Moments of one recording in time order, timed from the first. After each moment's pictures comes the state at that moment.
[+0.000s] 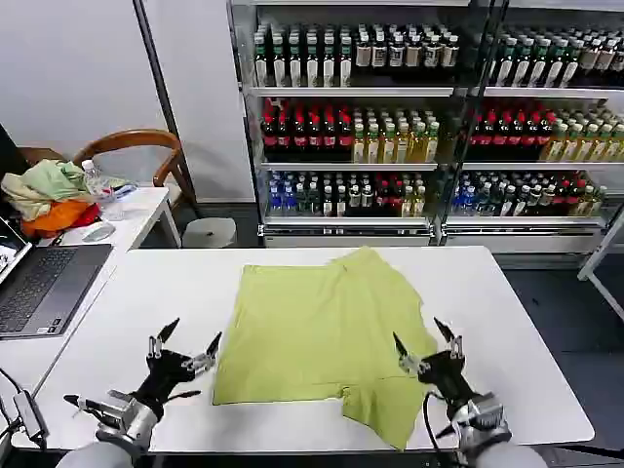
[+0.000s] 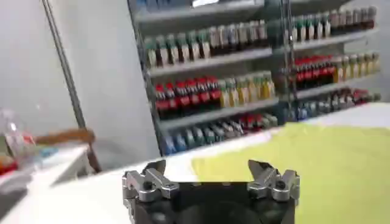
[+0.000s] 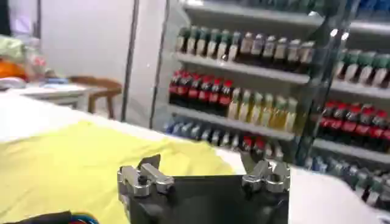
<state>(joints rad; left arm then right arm) 1.57 -0.99 -0.54 -2.13 -0.40 0.28 -0.03 -1.62 0.96 0.42 2.17 0.30 -0.20 0.09</state>
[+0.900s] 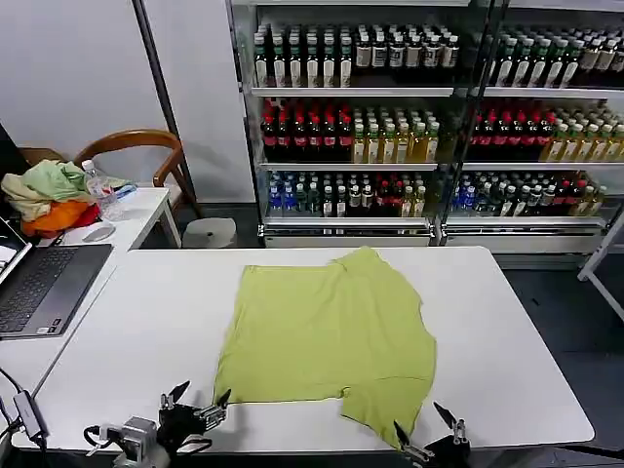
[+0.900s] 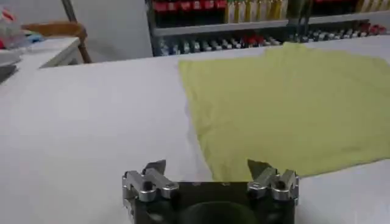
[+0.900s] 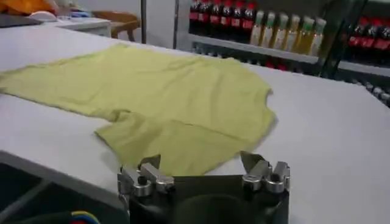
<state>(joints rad) 1.63 -1.00 -0.47 -2.14 -0.51 0.49 -0.17 -1.84 0.97 0.40 2.19 0.30 -0.20 0.15</state>
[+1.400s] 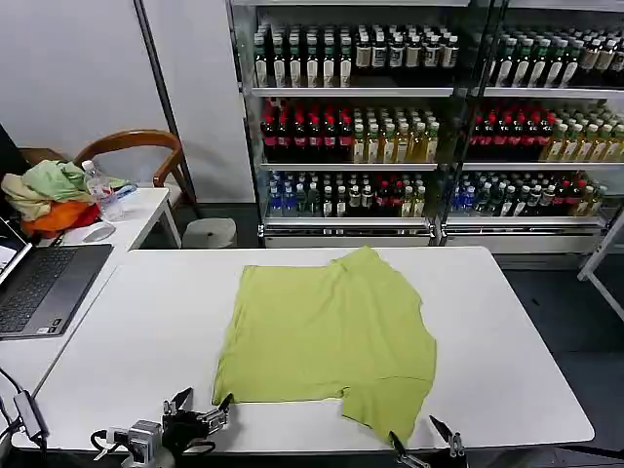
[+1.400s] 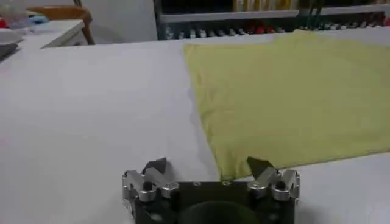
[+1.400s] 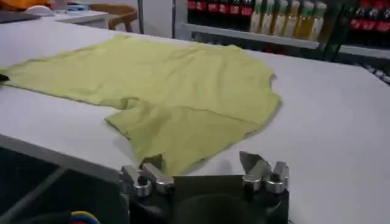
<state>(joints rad) 1.62 -1.01 -0.44 -2.10 -0.52 0.48 -0.20 -1.85 0.97 0.37 2.18 0.33 -0.21 0.16</state>
